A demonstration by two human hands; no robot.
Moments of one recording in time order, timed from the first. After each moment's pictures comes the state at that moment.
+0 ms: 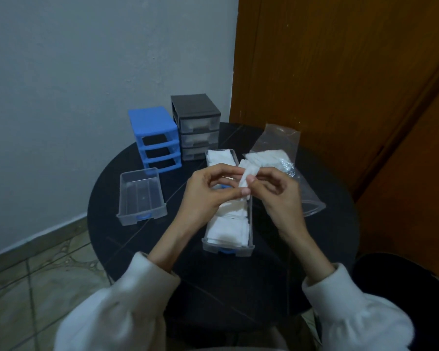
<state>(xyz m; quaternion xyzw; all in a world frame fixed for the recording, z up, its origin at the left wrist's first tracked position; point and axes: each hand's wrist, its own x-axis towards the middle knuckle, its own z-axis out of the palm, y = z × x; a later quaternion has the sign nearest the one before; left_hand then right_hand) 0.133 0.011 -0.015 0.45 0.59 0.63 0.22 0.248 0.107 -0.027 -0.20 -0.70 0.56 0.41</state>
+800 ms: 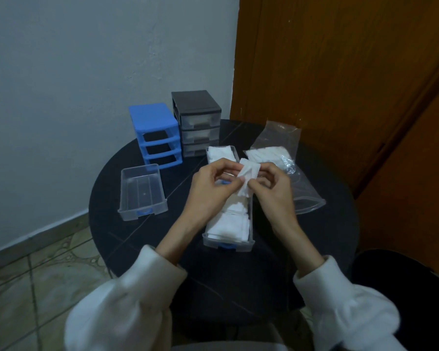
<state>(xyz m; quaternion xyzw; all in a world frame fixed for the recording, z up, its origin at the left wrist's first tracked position) 0.132 0.021 -0.025 0.43 0.64 0.61 0.17 0.236 0.103 -0.029 -0.24 -0.67 0.57 0.40</state>
